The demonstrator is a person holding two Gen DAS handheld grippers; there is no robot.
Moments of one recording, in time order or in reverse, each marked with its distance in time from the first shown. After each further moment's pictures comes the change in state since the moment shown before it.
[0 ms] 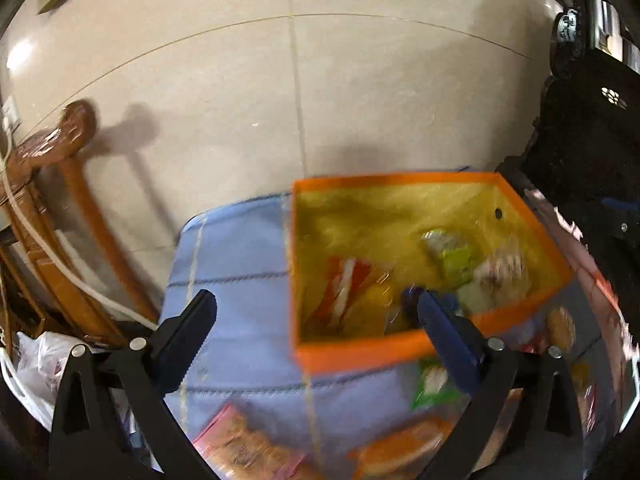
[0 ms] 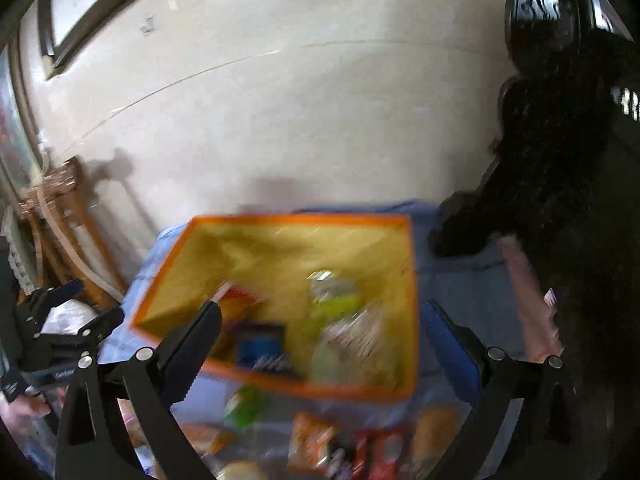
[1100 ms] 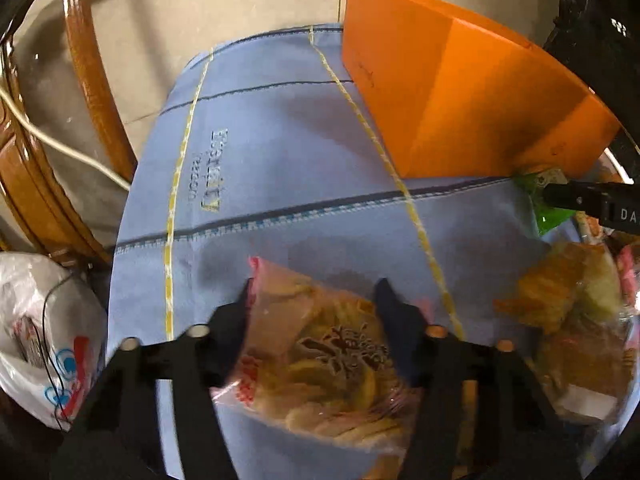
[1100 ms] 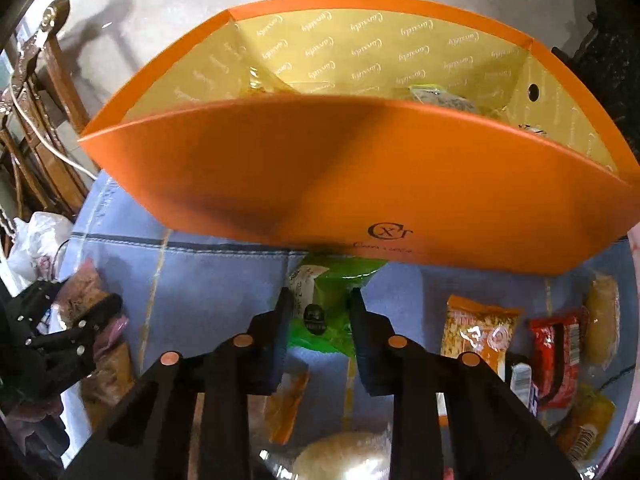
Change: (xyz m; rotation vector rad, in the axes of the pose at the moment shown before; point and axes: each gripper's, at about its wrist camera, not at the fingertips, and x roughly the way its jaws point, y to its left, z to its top) left arm 0.083 0.072 -0.165 0.004 0.269 -0.098; right arm 0.135 0.098 -0.128 -0.032 0.330 -0.047
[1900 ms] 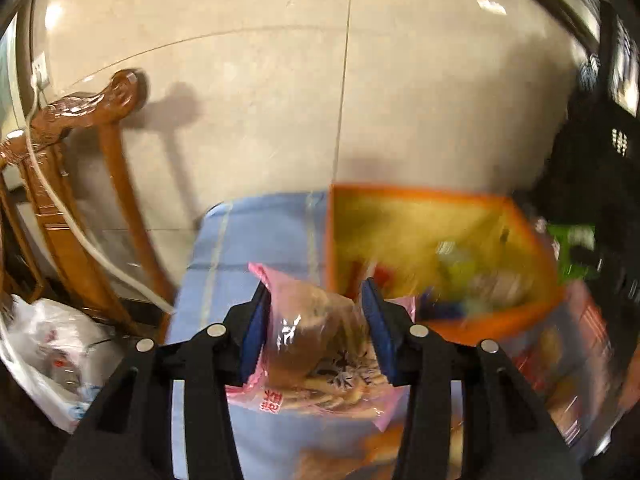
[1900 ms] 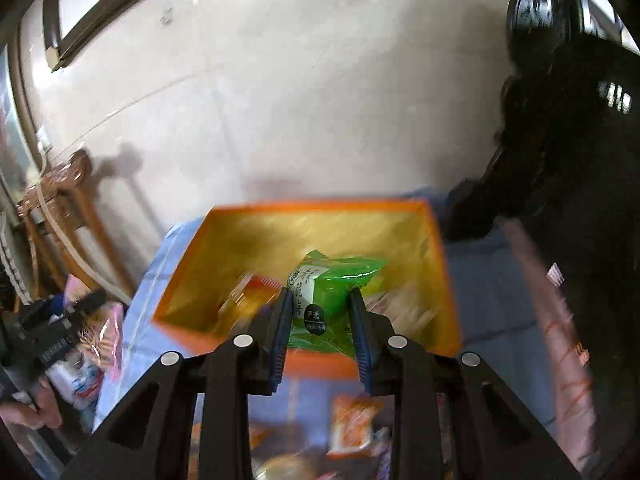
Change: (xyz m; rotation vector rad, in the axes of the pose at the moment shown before) left arm -0.137 -0.053 0.141 -0.143 -0.288 0.062; right arm -0.166 -0.076 0.074 0.061 -0.384 -0.039
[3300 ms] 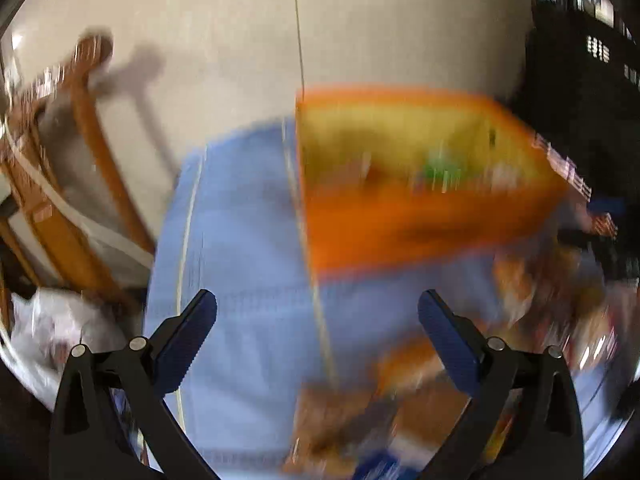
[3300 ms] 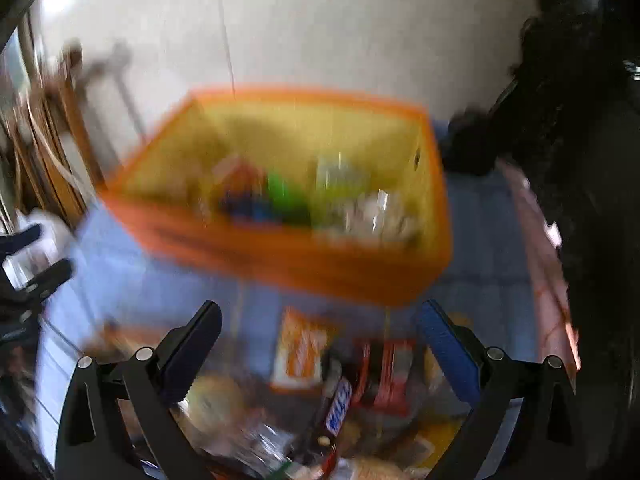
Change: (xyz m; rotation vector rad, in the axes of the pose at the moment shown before) left arm 0.072 0.003 -0.141 0.178 0.177 0.007; right arm 0.047 -0.016 -0.085 -0.164 0.297 -0.045
